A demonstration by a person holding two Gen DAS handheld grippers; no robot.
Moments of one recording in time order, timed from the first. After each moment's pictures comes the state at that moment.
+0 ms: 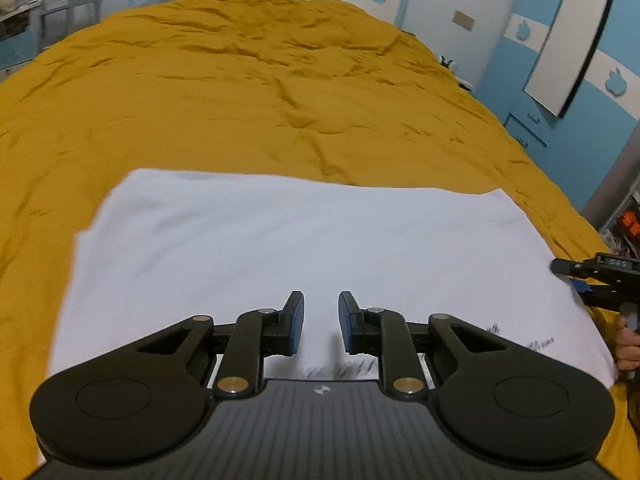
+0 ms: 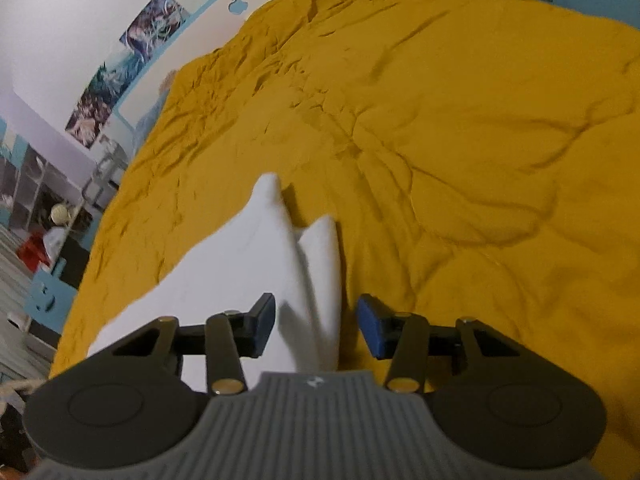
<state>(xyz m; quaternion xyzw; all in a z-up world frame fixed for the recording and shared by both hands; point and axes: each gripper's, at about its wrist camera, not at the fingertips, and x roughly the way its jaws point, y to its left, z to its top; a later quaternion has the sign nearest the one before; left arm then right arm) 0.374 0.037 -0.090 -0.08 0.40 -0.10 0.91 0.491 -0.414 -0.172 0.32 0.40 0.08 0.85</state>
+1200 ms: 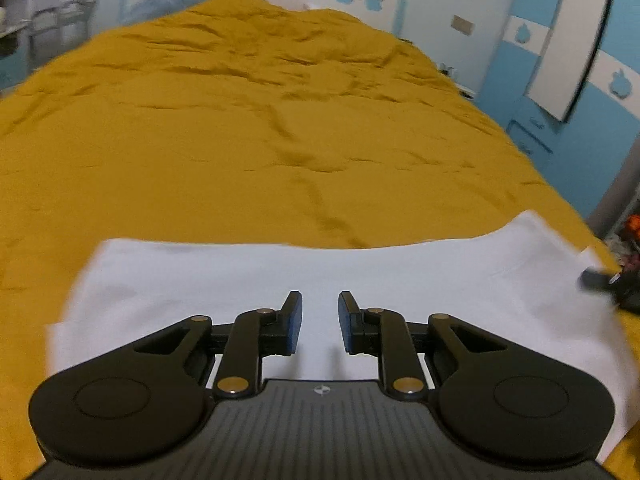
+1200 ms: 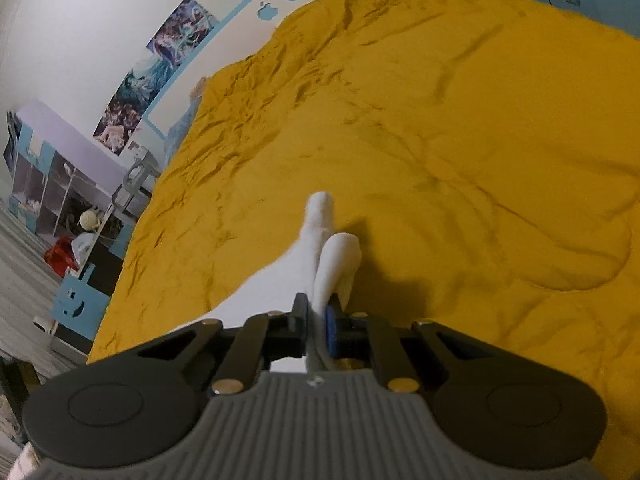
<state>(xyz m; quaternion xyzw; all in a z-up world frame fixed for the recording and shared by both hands) 0.420 0.050 -0.076 -0.06 0.39 -0.09 0.92 0.517 -0.379 -0.124 0.33 0.39 0.12 0.85</state>
